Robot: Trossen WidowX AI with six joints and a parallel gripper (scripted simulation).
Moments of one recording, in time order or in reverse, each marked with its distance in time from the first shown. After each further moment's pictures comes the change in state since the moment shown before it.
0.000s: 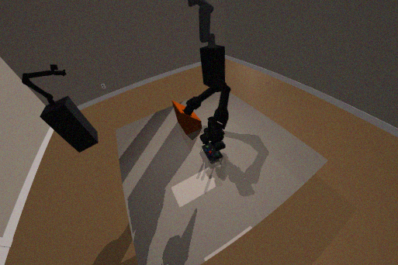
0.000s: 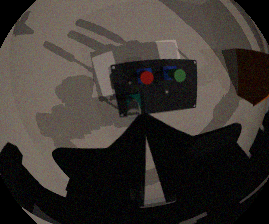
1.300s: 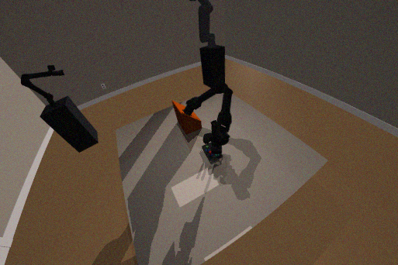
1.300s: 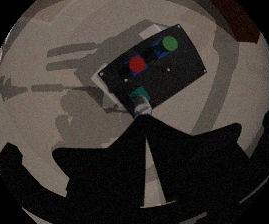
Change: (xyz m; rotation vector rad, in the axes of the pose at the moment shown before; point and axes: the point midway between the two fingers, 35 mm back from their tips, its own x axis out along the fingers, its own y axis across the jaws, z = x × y) arm 0.023 0.011 -0.014 0.494 -0.010 -0.007
